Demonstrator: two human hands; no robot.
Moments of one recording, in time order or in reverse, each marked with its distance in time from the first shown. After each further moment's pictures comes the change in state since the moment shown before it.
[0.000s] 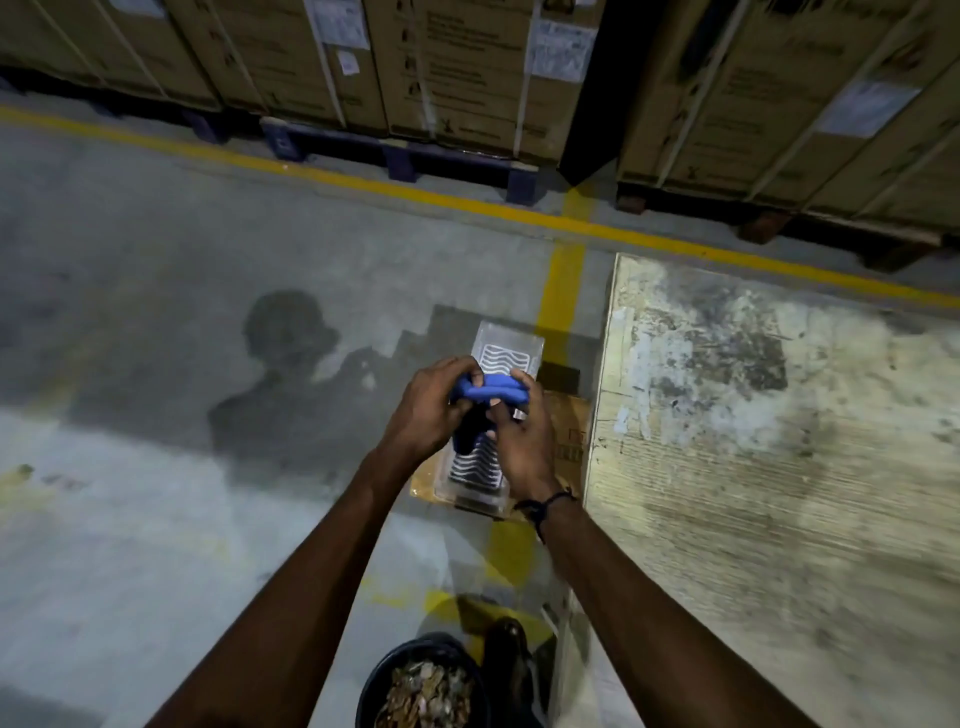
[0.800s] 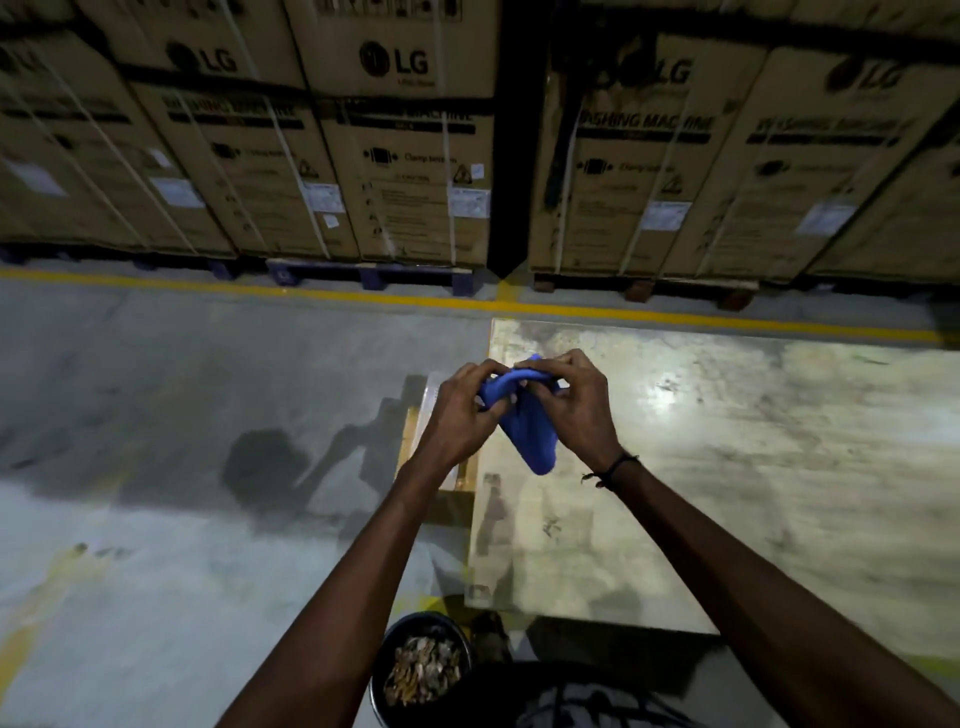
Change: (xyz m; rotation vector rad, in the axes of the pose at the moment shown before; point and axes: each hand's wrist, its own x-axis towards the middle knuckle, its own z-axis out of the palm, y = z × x) left_hand -0.111 0.369 -0.054 -0.046 0.063 0.122; right_hand -0.203 -0.239 -0.251 -0.475 0.041 -0.639
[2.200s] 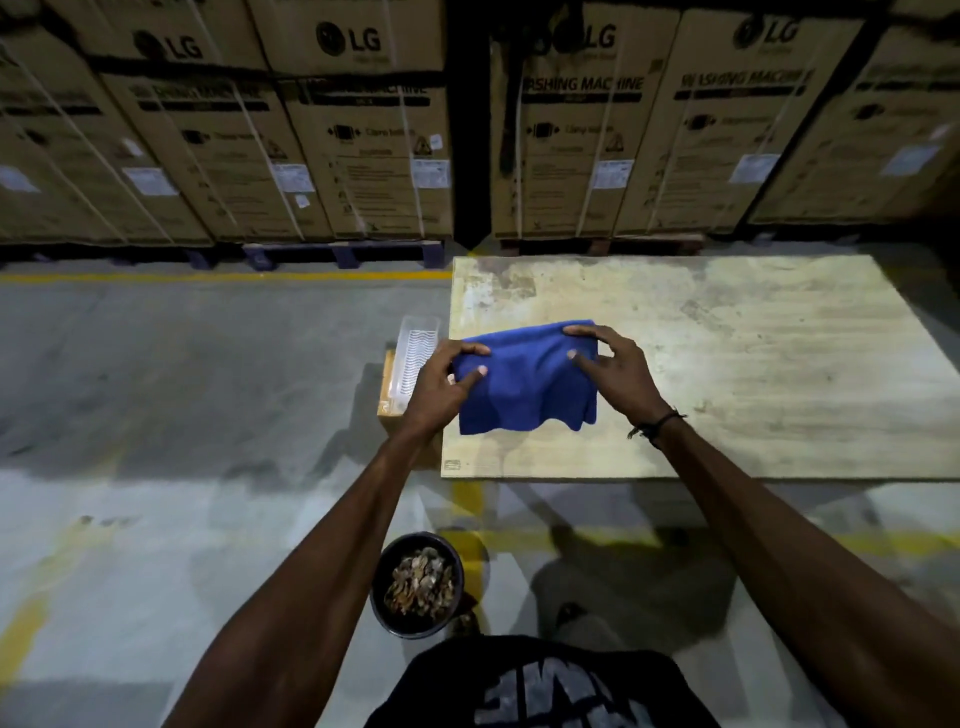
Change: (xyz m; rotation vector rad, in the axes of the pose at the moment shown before) left_hand -0.162 0.045 0.034 -0.238 -0.062 -0.100; right_hand -0.184 0.028 -0.114 0.259 -0.014 0.161
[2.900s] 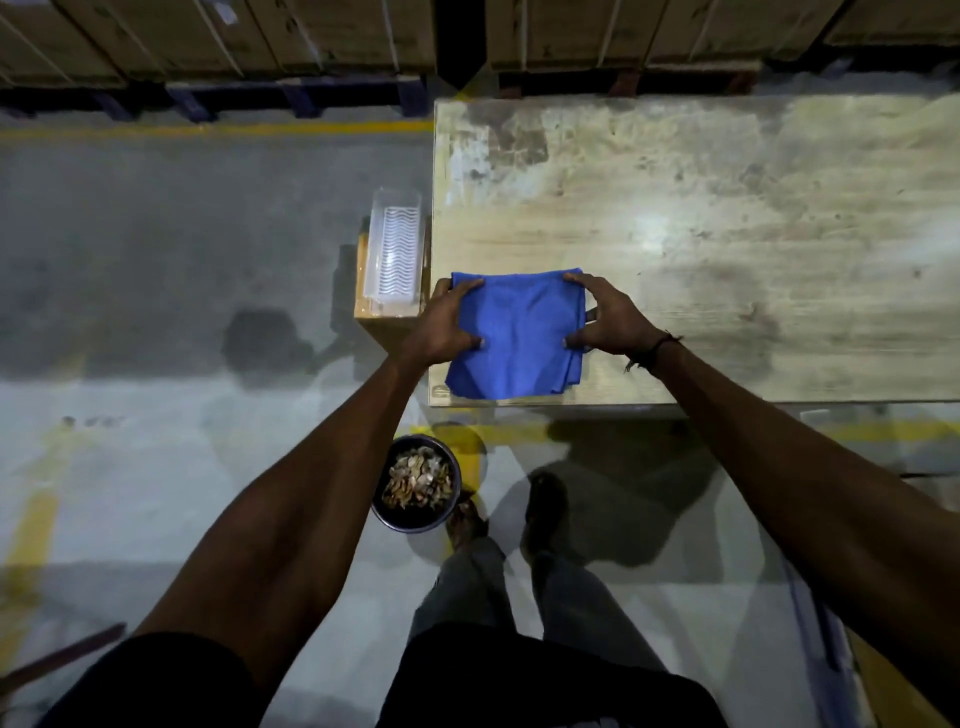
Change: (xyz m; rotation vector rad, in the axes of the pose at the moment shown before) left_hand 0.058 -0.138 0.048 0.388 -0.386 -0.294; right_hand 0.042 0.155 0.047 -0.235 -0.362 0.400
